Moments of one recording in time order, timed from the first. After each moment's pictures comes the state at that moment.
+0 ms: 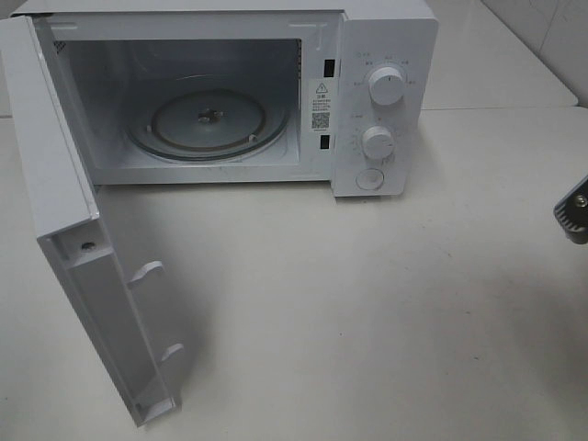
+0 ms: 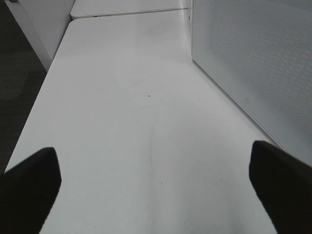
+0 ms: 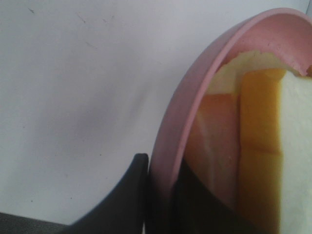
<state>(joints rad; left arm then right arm) 0.00 0.00 -0.50 0.06 1.05 0.05 0.69 1.05 -0.48 -0.75 0.95 0.54</state>
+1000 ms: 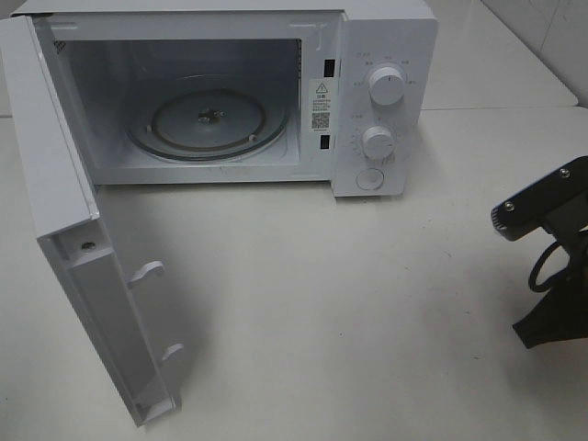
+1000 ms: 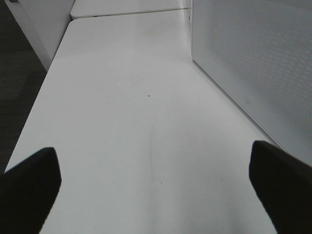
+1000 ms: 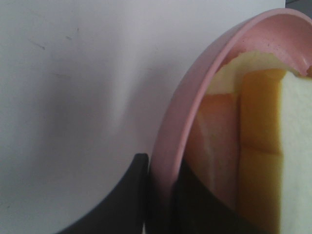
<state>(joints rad) 0.00 0.00 -0.50 0.06 1.05 0.05 0.69 1.43 -0.48 -0.97 0.87 1.08</state>
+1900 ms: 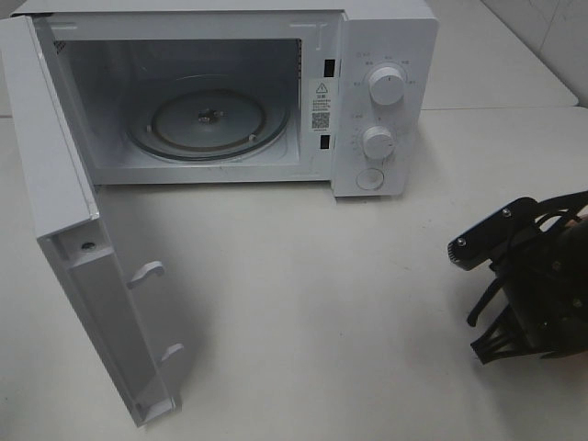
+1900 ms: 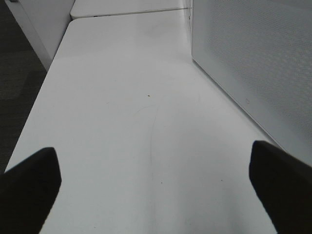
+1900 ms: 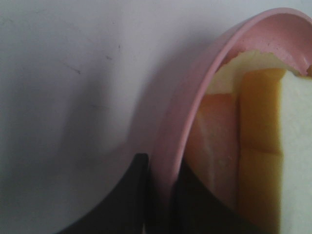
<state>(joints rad) 0.00 0.00 -0.50 0.06 1.05 0.05 0.69 1.75 -0.49 -1.22 0.76 1.42</state>
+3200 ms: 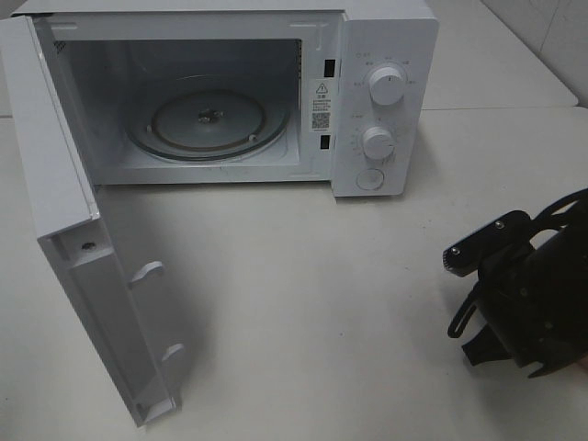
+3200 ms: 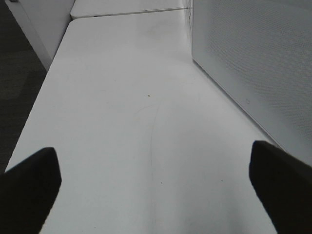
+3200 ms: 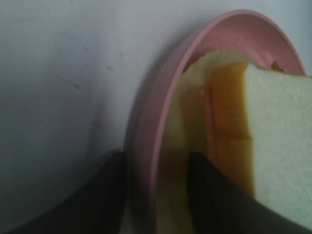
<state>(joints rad) 0.00 0.00 -0.50 0.06 1.05 0.05 0.69 1.87 -0.49 -1.33 0.76 1.62</state>
